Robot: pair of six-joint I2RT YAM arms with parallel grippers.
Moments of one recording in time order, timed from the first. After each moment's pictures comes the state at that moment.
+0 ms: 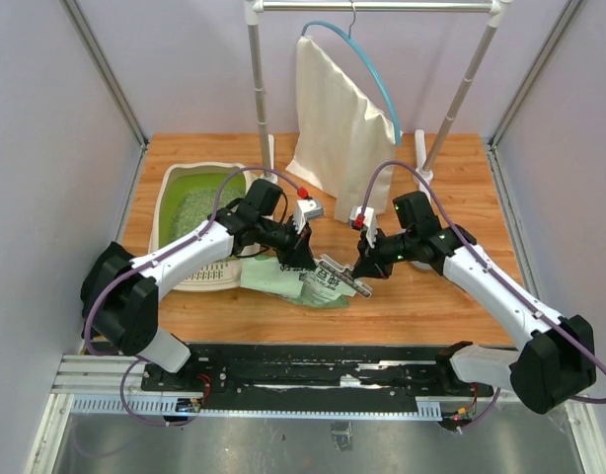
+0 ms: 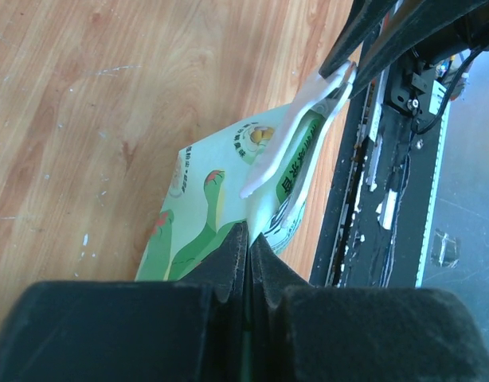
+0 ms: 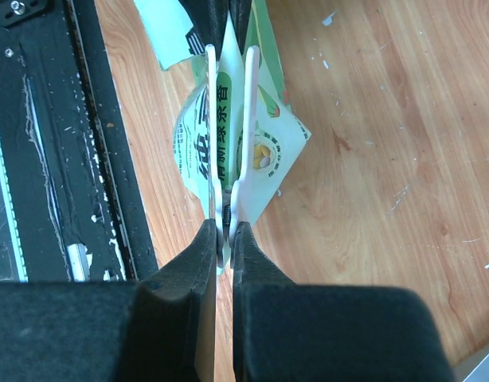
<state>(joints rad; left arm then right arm) -0.59 1.51 1.07 -0.40 0.78 0.16 0.46 1.20 0.93 -0.63 -0.75 -0.48</state>
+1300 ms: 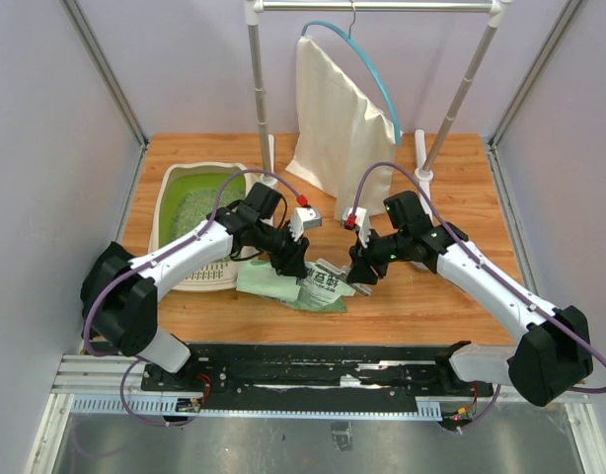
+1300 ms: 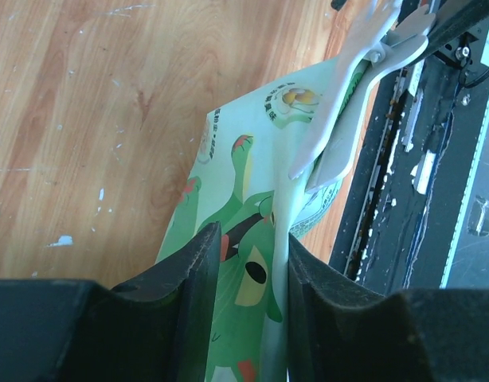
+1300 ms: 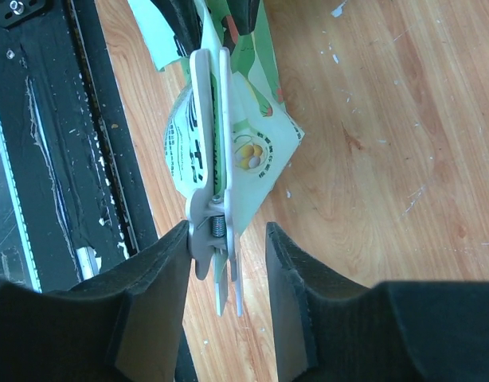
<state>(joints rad) -0.59 1.51 1.08 -0.53 0.69 0.29 0.51 1.25 0.97 -0.65 -0.69 -0.43</state>
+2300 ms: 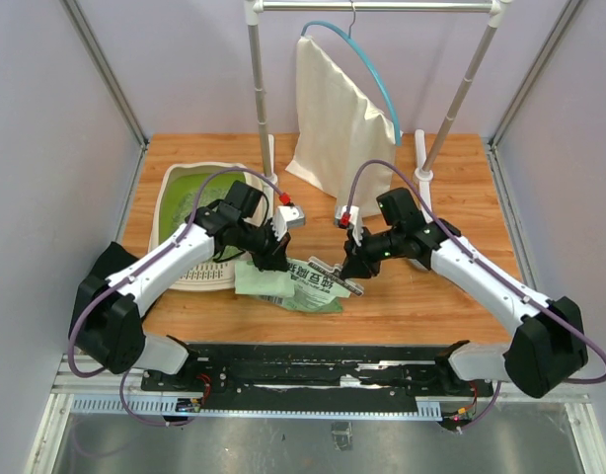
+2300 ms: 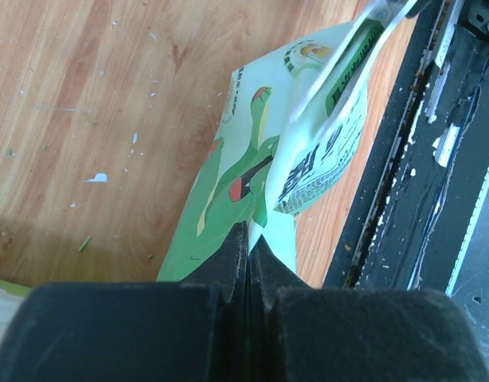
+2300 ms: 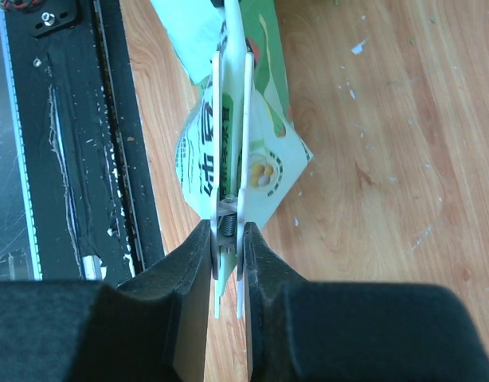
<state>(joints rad) -0.51 1.39 1.06 -0.66 0.64 0.38 0.53 1.27 0.97 -0.59 -0.75 -0.43</state>
